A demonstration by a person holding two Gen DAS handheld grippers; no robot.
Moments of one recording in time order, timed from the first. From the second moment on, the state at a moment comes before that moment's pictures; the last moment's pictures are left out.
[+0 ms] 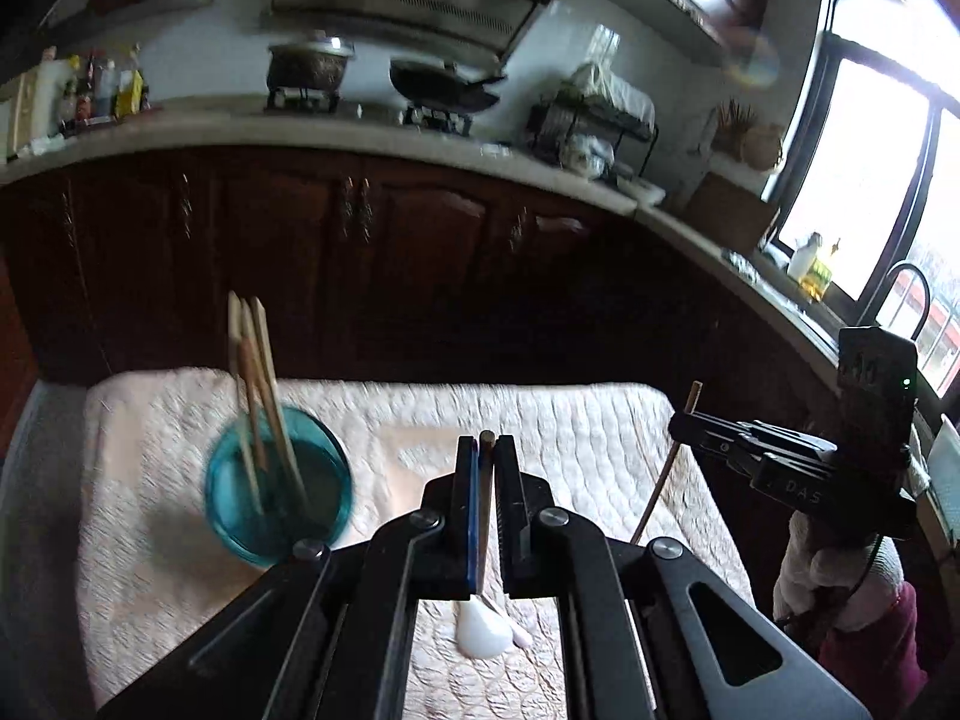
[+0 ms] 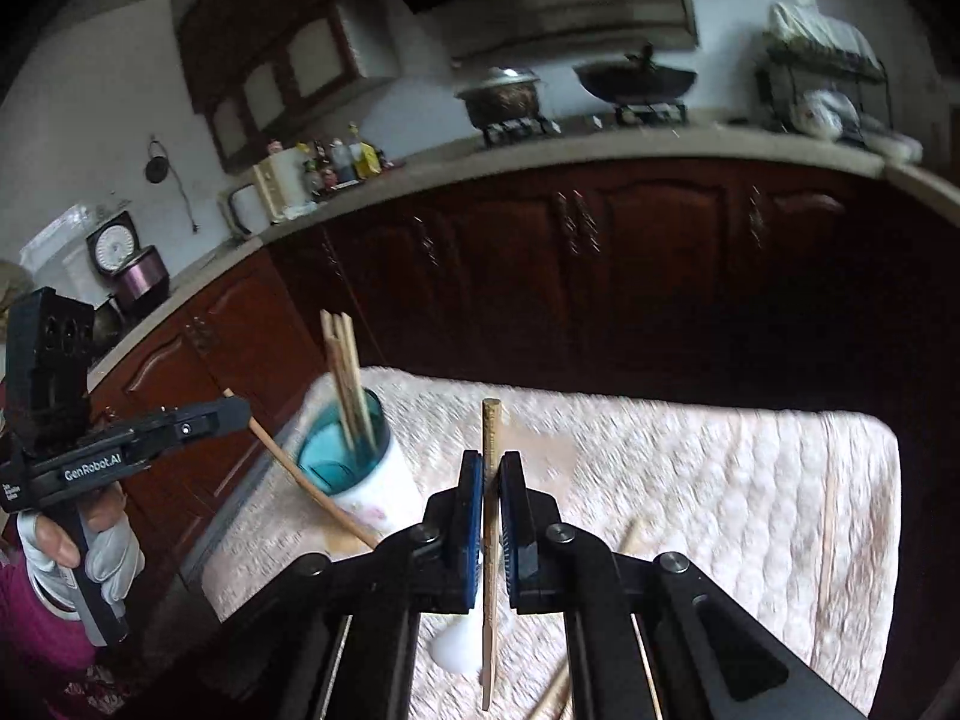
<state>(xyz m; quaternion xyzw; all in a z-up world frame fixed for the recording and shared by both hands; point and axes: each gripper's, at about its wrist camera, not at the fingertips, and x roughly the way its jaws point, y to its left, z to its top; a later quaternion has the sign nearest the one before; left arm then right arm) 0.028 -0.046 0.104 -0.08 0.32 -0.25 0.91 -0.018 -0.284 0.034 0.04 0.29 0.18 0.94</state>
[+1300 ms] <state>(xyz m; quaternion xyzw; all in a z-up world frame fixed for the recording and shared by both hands) 0.117 0.039 0.074 -0.01 0.33 -0.10 0.94 0.153 -0.103 0.018 0.00 0.30 0.25 0.92</state>
